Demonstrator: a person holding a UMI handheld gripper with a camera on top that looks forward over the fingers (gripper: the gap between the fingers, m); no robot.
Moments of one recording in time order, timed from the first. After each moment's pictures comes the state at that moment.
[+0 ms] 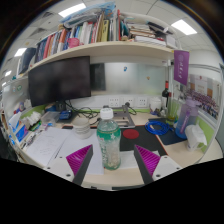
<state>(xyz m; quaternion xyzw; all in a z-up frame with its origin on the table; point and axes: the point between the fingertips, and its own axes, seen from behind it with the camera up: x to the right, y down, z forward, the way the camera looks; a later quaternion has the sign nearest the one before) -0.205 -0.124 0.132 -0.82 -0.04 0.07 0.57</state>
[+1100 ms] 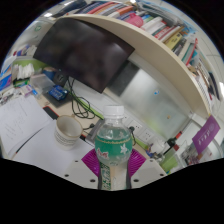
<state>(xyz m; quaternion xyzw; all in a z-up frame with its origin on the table) -0.258 0.050 0.145 -0.77 -0.25 -0.16 0.57</state>
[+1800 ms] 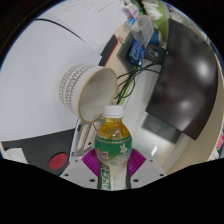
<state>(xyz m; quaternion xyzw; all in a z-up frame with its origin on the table) -0.290 0.162 0.136 -0.45 -0.67 -0.49 0.31</state>
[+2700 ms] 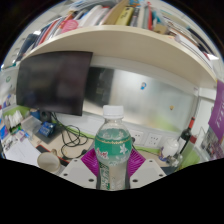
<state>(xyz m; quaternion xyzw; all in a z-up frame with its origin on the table) -0.221 0.157 0.198 -0.78 -0.15 0.02 0.61</state>
